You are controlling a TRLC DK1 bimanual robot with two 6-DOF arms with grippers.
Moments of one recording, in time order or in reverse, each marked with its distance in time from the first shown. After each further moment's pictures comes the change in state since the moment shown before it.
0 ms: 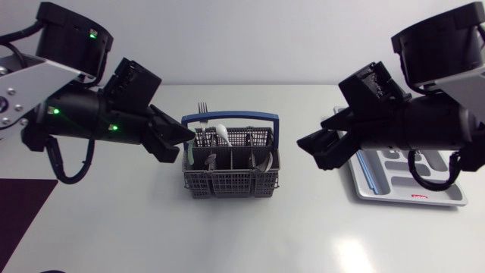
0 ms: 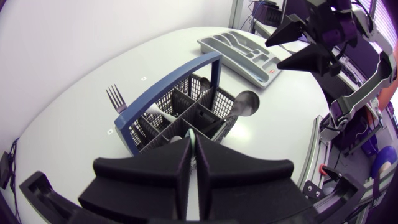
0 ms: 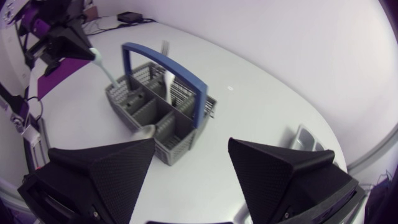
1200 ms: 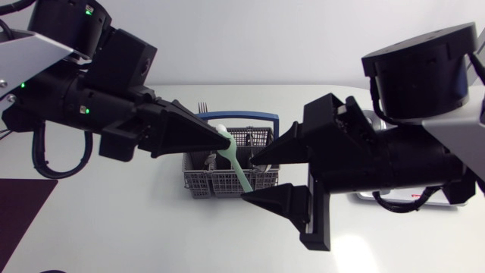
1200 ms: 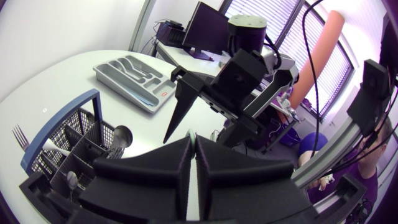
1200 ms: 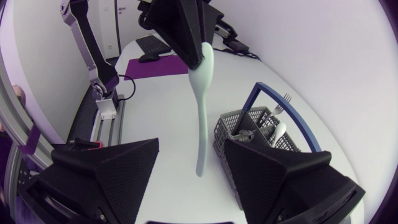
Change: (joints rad) left arm -0.024 0.024 0.099 -0.097 0.666 -0.018; right arm 0.248 -0.026 -0.079 0.136 -0.375 -0.163
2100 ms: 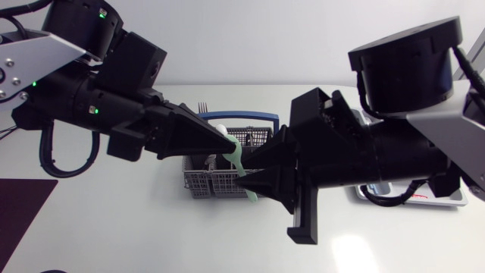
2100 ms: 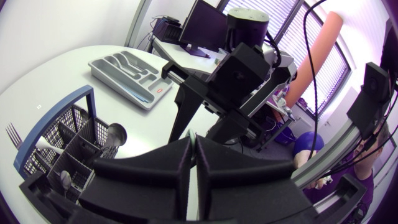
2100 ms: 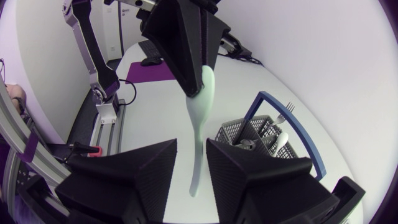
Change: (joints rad) left arm -0.019 0.029 0.015 -0.019 0.011 0.000; right arm 0.019 0.047 0.026 0.044 -0.006 0.001
